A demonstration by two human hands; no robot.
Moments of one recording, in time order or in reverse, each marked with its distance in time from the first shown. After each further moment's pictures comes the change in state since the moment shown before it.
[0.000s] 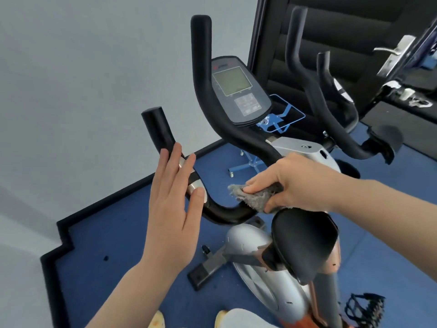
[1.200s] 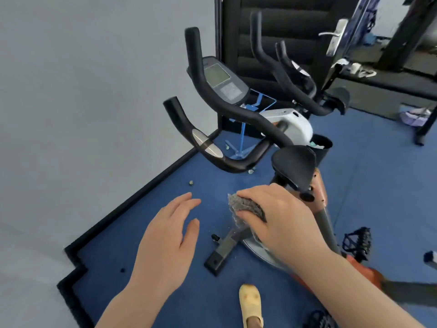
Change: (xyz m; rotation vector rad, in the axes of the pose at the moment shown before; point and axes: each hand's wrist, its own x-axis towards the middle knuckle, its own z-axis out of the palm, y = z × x) left_hand -0.094 -0.015 -0.110 0.153 -0.407 -0.031; right_hand -0.104 -0.145 0.130 0.097 0.654 0.249
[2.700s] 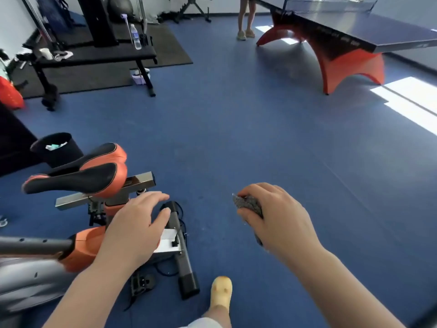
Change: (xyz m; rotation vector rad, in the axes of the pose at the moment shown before) left_hand -0.278 0.509 0.386 0.014 -0.656 0.704; right_hand -0.639 0.279 -0.322 -0.260 0.341 1.081
